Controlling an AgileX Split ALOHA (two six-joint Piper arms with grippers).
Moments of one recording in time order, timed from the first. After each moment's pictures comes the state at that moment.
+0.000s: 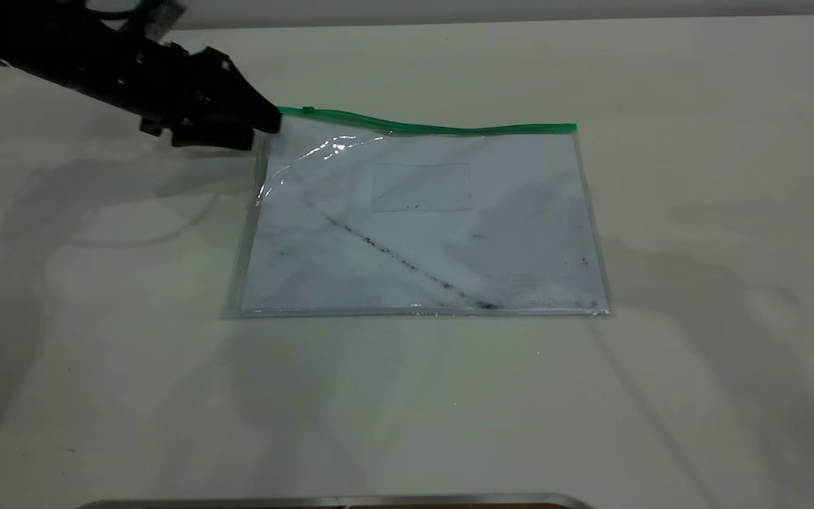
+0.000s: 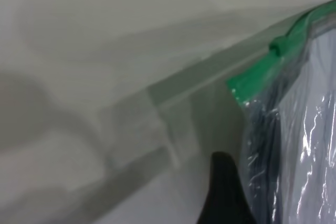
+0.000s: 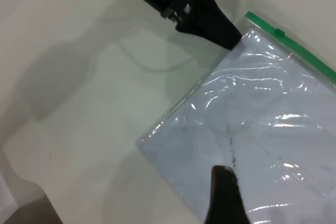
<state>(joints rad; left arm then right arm) 0.01 2.64 -1.68 -1.25 0.75 1.20 0.34 1.81 -1.11 1.19 0.56 -1.27</state>
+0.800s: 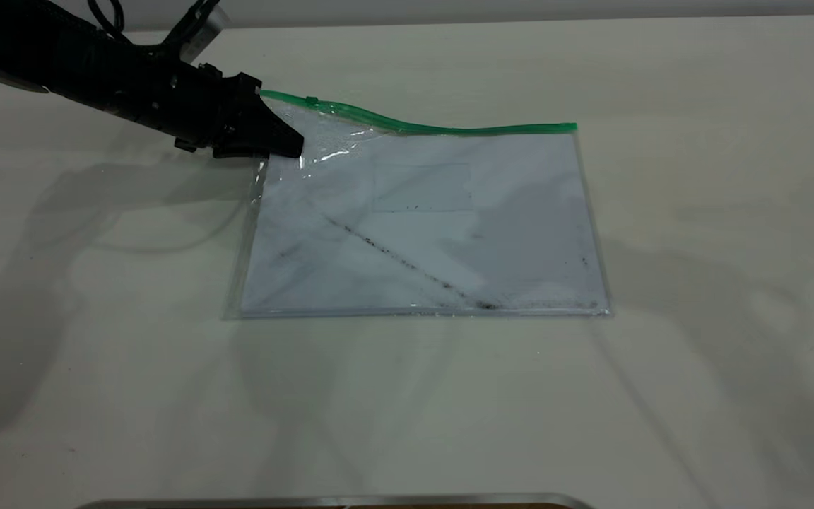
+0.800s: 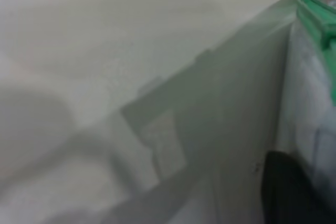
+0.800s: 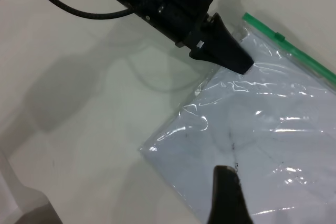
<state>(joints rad) -0.04 2.67 -1.68 -1.33 0.75 1.31 0.34 1.81 -1.11 1.21 0.56 -1.27</state>
